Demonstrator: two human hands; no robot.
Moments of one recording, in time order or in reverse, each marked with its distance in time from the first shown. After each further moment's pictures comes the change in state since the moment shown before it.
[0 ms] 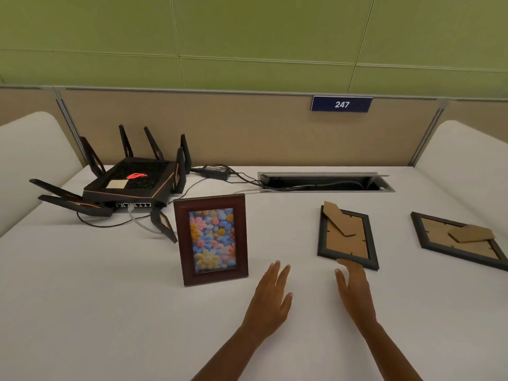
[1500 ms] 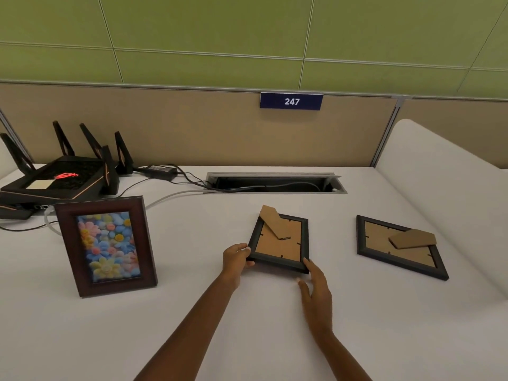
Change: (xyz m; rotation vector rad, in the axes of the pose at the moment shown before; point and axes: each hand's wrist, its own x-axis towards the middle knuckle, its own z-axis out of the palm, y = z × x) left_hand 0.148 0.094 0.048 -1.016 0.265 -0.766; right_hand 0.047 0.075 -0.068 0.194 -0.027 -0.072
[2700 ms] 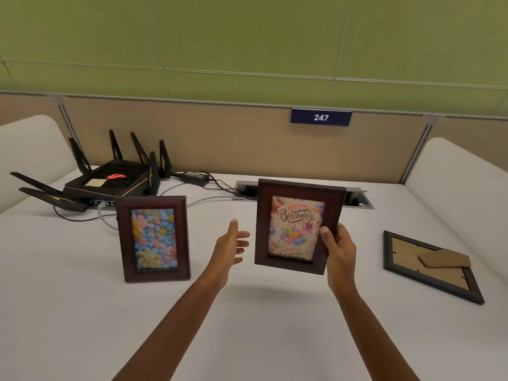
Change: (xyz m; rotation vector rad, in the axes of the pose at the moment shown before) left_hand -0.083 0.063 -0.069 0.095 0.033 0.167; right_hand 0.035 -0.101 -0.013 0.668 -0.009 -0.176
